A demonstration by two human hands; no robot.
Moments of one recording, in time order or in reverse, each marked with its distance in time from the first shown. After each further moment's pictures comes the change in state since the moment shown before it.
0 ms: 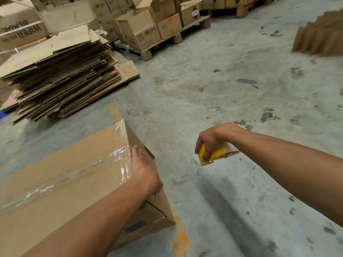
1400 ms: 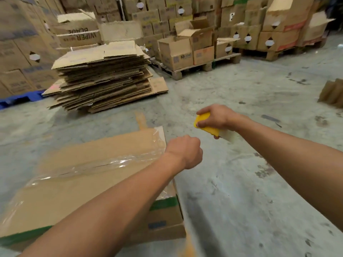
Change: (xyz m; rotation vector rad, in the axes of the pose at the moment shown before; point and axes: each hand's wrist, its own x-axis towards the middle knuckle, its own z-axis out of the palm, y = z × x) left_hand -0.016 -0.062 -0.022 -0.972 0.737 0.125; right_hand -0.049 -0.089 -0.106 0.539 0.578 -0.046
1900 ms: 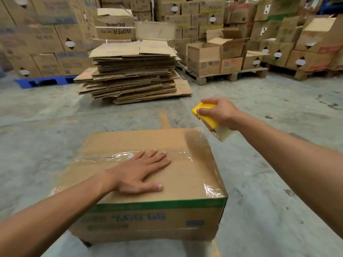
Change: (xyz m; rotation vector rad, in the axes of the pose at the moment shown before) left_hand -0.150 -0.242 0.044 -0.051 -0.225 0.273; right_hand 0.011 -0.128 0.071 0.368 0.066 -0.114
